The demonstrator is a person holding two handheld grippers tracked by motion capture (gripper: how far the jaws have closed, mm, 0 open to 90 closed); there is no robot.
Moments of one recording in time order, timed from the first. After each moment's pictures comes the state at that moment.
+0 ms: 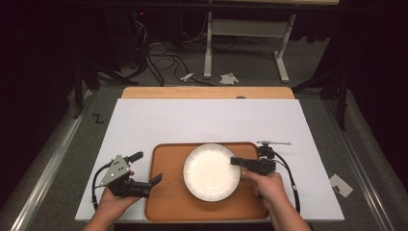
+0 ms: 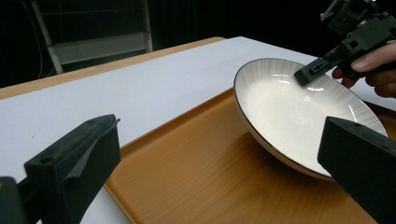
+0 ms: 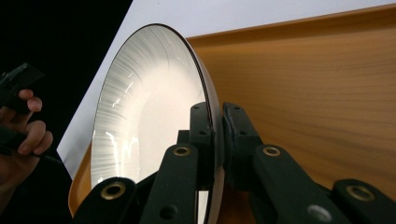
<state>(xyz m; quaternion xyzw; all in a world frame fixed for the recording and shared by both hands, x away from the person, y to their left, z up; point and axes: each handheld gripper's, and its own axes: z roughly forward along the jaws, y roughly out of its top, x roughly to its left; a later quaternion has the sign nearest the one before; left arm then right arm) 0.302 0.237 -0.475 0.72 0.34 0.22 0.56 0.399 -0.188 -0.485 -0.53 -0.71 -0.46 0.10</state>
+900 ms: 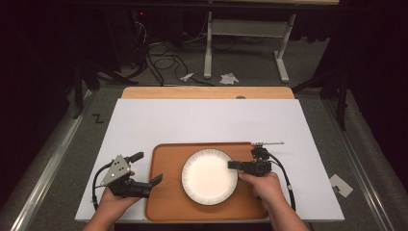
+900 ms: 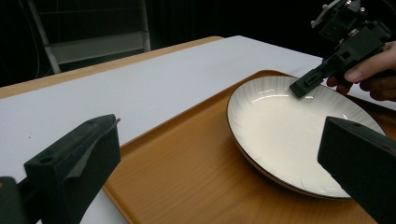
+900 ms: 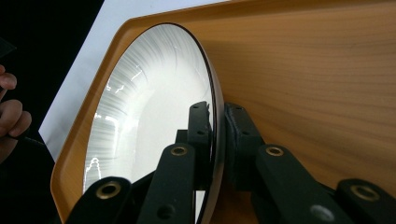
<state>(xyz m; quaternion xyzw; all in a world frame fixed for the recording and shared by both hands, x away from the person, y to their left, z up) 0.302 0.236 -0.475 0.73 0.33 0.22 0.56 0.401 -0.179 -0.494 -0.52 -0.74 -0.42 0.10</state>
